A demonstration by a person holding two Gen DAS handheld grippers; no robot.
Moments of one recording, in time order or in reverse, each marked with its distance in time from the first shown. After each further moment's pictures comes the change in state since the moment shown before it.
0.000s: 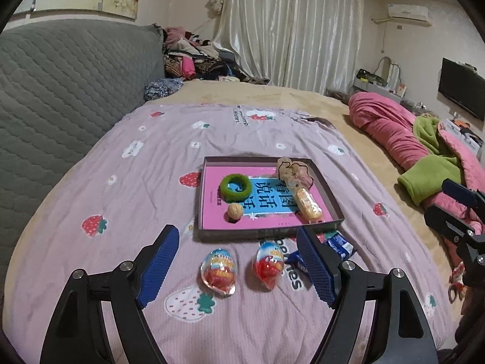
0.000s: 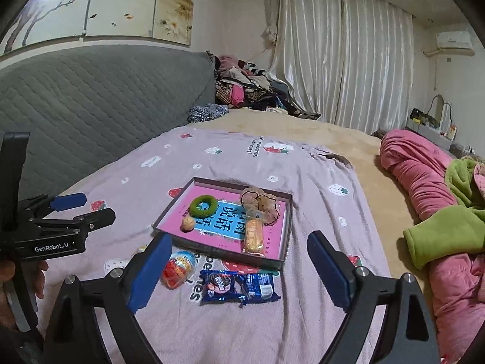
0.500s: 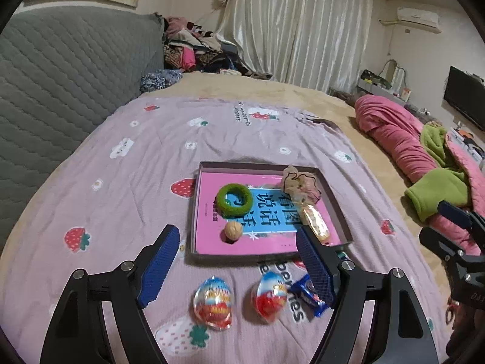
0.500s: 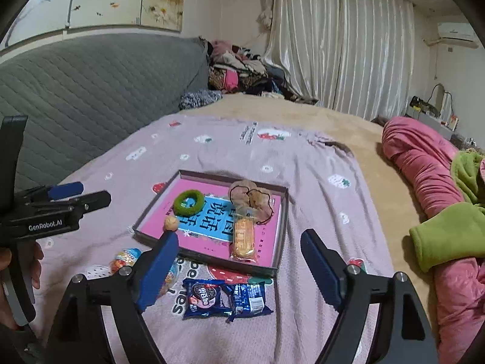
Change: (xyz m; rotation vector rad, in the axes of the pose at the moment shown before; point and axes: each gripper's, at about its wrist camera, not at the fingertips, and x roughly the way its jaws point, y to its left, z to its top) left arm 0.058 0.006 0.038 -0.043 0.037 -0.018; right arm 0.057 -0.023 0.017 0.028 0.067 -0.004
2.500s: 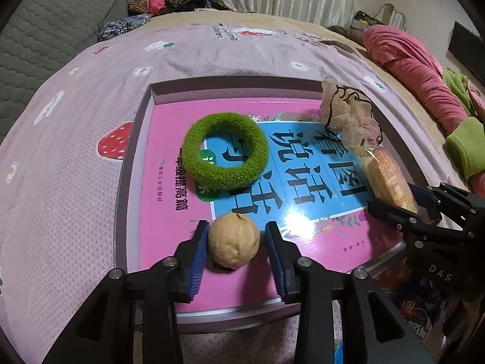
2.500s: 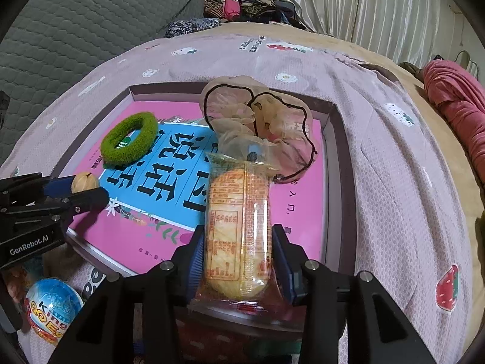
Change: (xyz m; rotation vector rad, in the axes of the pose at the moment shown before) left arm 0.241 -0.002 -0.026 0.101 0.279 -0.036; right arm 0.254 -0.017 -0.049 0.011 0.318 0.037
